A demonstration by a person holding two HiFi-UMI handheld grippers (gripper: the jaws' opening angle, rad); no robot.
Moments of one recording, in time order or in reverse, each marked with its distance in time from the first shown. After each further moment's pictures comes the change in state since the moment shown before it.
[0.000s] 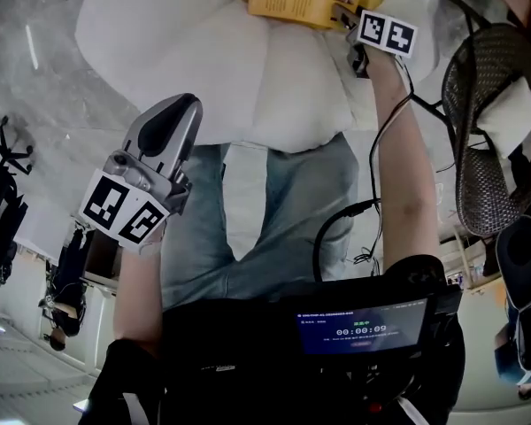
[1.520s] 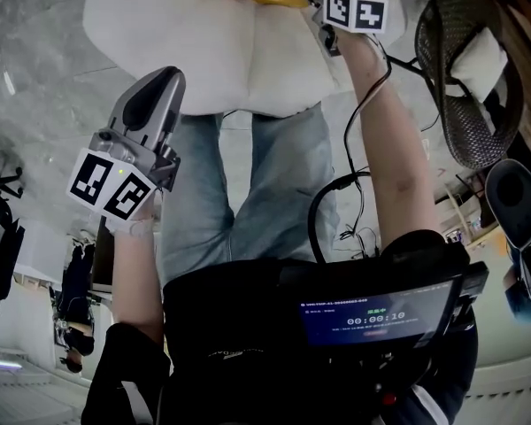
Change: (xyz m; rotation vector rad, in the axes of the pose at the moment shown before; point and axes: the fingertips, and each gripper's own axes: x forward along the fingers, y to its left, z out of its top) left arm -0.064 0.001 0.043 -0.019 -0.054 -0.109; right arm -0.074 0.132 0.032 -0.186 -0.086 0.016
